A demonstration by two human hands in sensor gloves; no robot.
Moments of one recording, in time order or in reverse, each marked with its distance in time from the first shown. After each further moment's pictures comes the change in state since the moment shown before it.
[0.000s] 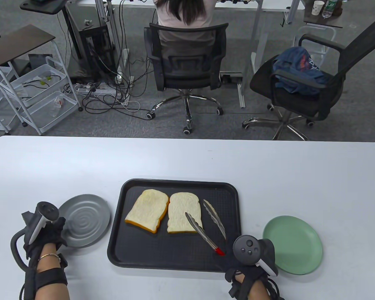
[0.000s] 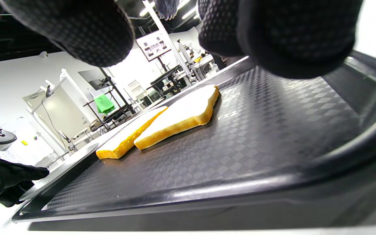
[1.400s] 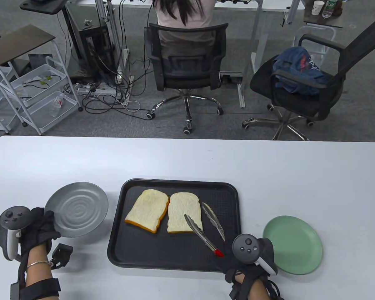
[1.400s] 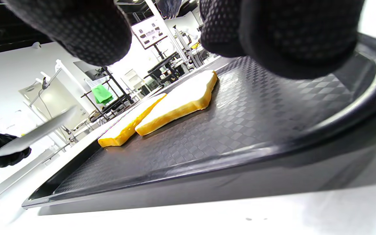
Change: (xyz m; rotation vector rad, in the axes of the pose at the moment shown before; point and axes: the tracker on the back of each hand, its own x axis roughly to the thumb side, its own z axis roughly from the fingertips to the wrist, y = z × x) left_hand -0.020 0.039 0.054 0.157 -0.267 0.737; right_hand -0.001 0.004 -0.001 0.065 0.018 -0.026
